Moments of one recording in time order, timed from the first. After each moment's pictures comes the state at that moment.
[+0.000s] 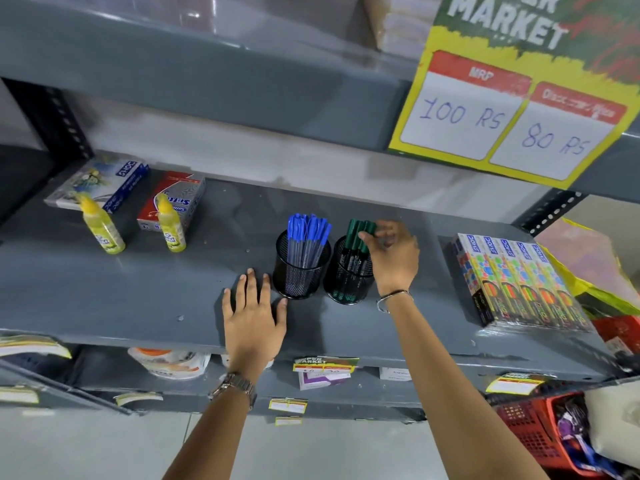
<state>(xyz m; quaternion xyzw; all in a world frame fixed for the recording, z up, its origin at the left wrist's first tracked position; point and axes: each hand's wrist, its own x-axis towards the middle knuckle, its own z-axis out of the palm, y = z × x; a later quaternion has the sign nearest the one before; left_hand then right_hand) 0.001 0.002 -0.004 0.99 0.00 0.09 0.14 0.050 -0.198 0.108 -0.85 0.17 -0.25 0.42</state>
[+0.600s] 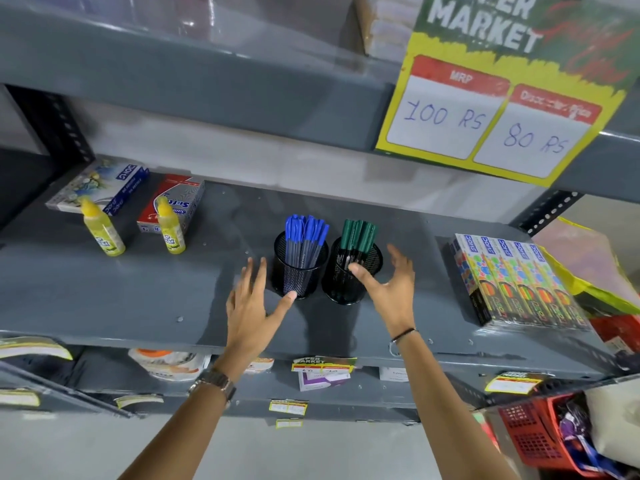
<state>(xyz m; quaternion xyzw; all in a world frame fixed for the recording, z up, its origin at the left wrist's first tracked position) 0.002 0.009 0.025 0.91 -0.03 0.05 0.42 0.008 -0.209 0.080 -0.85 0.16 -0.16 0.48</state>
